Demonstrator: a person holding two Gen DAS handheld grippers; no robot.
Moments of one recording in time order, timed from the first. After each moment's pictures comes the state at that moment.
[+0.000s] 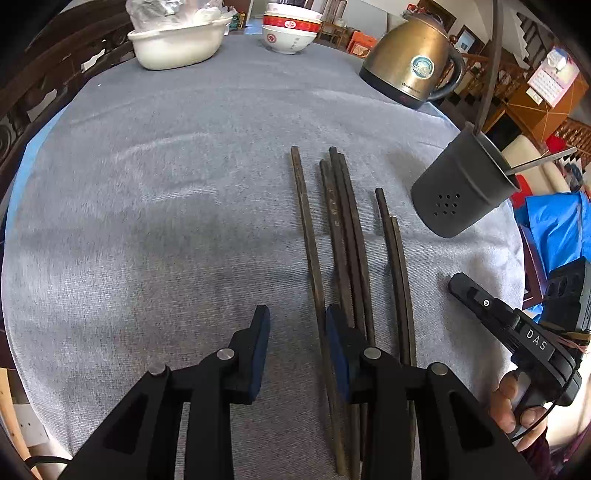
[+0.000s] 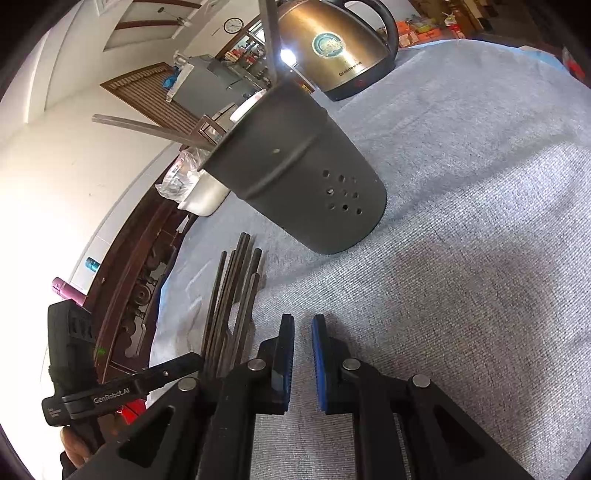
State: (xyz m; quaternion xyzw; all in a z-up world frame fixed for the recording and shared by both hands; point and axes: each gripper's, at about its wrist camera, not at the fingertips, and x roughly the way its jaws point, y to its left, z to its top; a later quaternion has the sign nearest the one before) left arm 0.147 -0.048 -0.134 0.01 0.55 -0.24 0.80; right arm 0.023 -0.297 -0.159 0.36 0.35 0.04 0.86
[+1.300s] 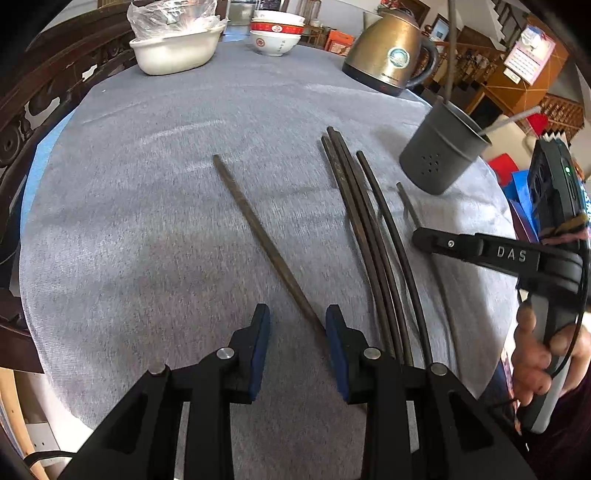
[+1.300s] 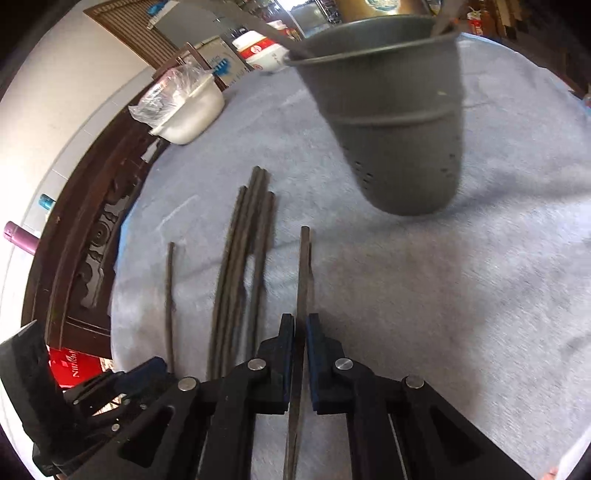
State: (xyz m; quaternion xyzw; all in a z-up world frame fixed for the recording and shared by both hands) left arm 0.081 0.026 -0.123 0.04 0.54 -0.28 0.80; right arm 0.073 -0.231 -0.140 0.26 0.50 0.01 0.83
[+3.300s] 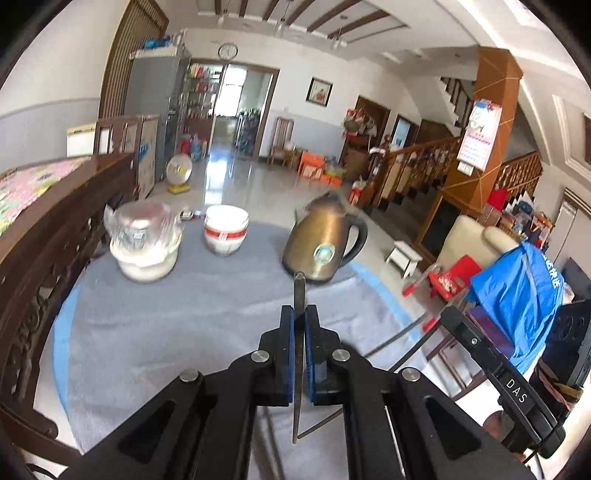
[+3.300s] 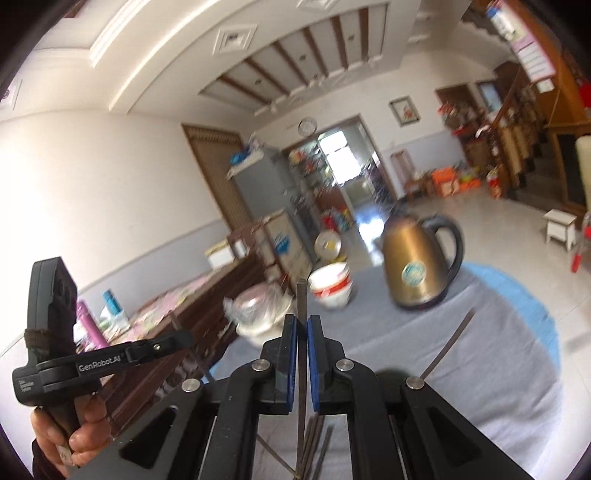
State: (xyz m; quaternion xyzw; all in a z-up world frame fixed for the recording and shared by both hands) left arm 0.105 -0.052 0.127 -0.03 0.30 -0.31 0.90; right arm -0.016 -0.274 0.091 0.21 0.10 -0.01 0.97
